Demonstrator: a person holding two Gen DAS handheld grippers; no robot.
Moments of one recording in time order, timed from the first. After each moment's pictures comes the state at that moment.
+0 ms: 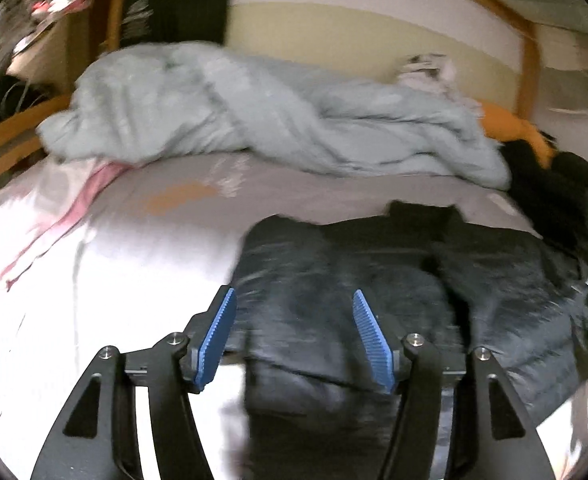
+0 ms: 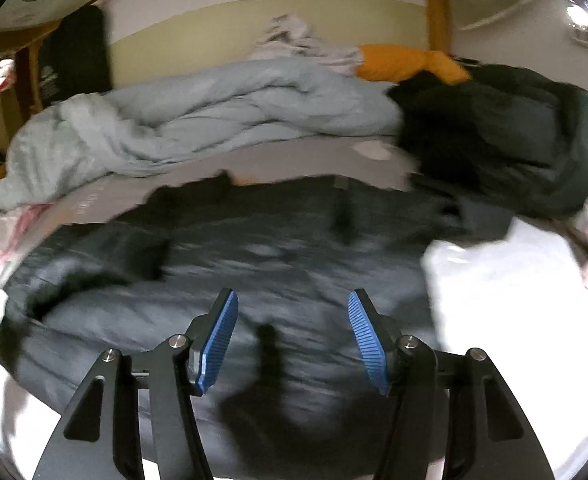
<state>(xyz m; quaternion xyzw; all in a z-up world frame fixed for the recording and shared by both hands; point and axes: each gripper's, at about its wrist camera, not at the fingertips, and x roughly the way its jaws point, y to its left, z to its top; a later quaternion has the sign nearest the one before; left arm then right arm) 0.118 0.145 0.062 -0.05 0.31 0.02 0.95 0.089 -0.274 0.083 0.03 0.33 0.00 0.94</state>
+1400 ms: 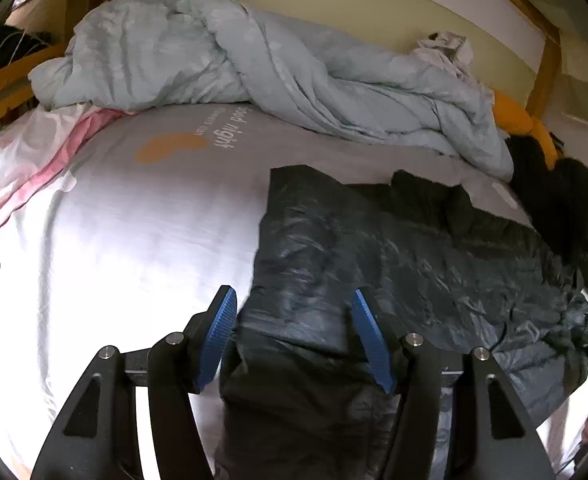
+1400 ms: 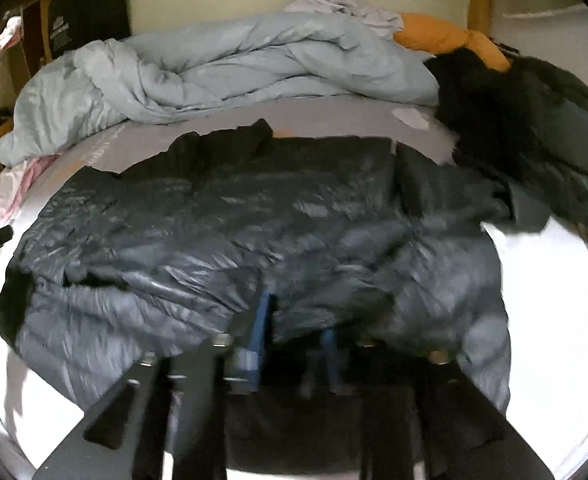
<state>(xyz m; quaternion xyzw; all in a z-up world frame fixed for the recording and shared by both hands) 0.137 0.139 0.038 -0.09 0.37 0.00 0.92 0.088 -0.260 0.061 0.01 0.39 0.00 0.92</state>
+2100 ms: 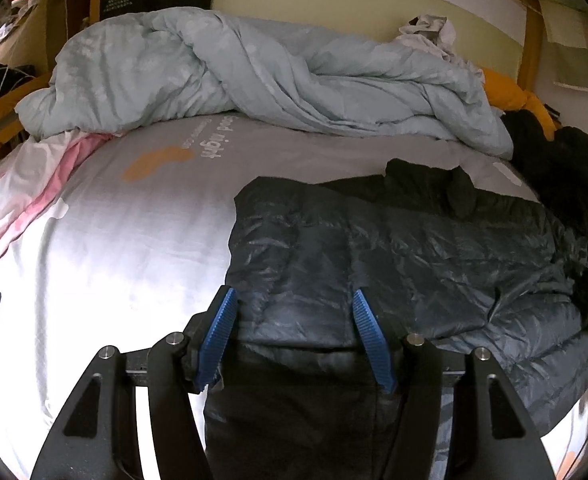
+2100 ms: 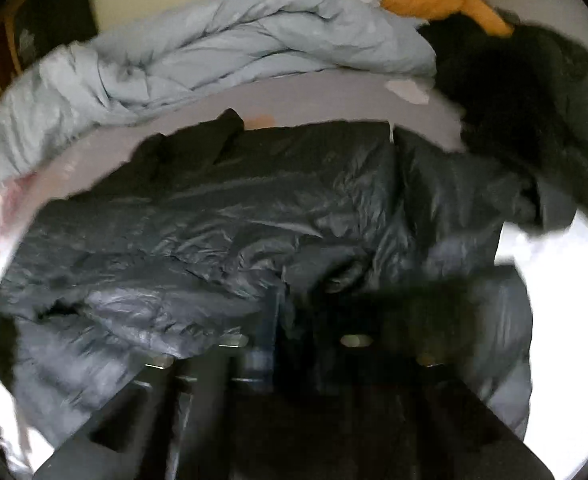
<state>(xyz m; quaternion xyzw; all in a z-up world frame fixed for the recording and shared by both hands) 0.149 0.121 0.029 -0.04 0.36 0.00 0.93 0.184 -0.261 0.046 0.00 0.43 -0.02 0.90</state>
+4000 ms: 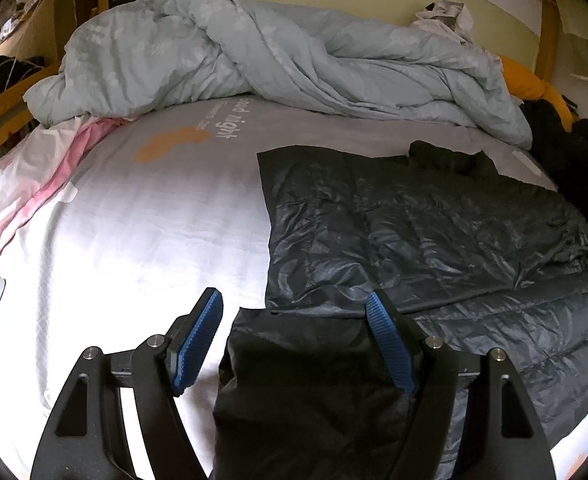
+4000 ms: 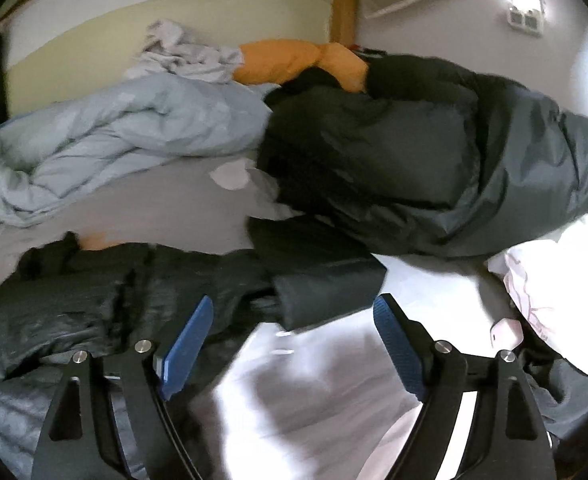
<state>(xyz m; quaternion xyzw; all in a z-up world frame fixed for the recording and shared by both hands) 0.156 0.125 0.009 -0.03 0.38 0.02 0.92 0.167 -0.472 0.096 0.03 0.36 -0.20 0.91</state>
